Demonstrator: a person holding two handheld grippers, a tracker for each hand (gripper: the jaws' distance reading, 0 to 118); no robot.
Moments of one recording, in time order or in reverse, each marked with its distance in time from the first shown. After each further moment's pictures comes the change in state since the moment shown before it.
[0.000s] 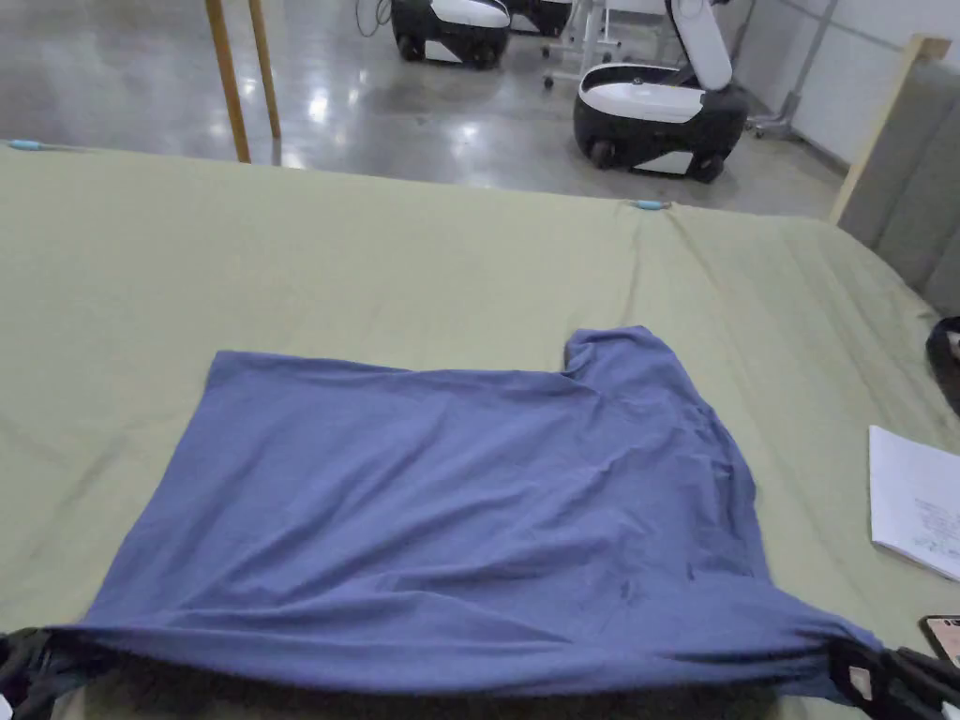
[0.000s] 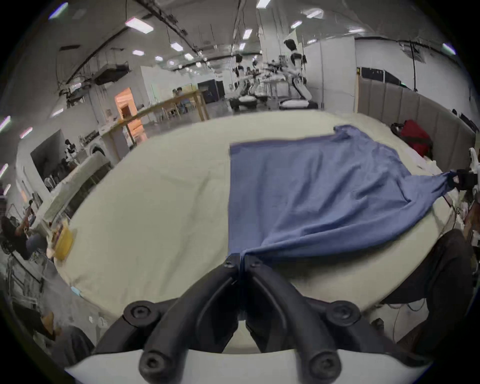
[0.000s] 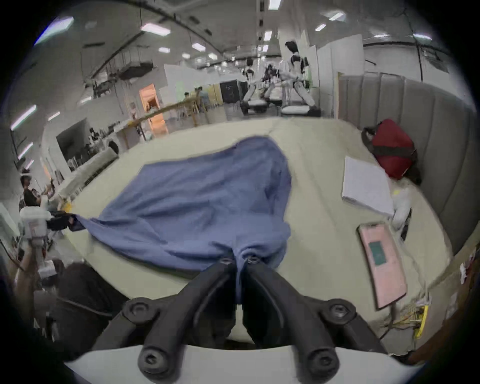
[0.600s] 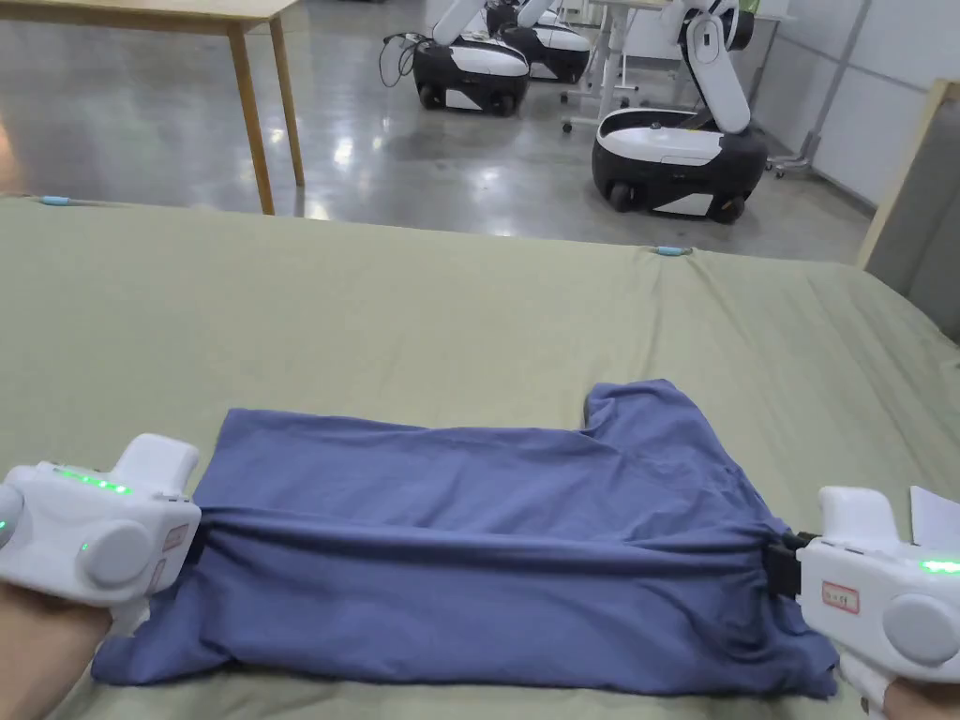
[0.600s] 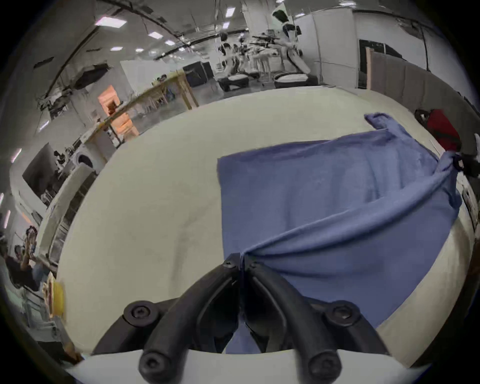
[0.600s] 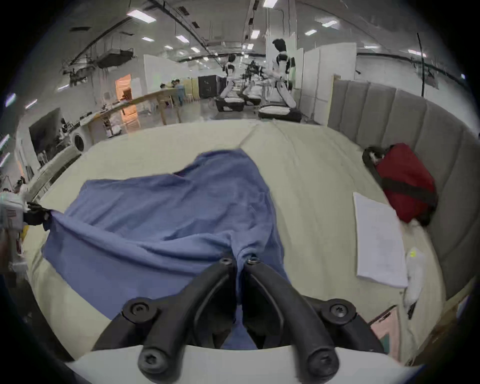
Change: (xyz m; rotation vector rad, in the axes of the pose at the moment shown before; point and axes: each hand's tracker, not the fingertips) left arm 0.000 0.093 -0.213 -0.194 -0.018 -0.046; right arm 0.039 0.074 -0.216 -0.106 -0.200 0.013
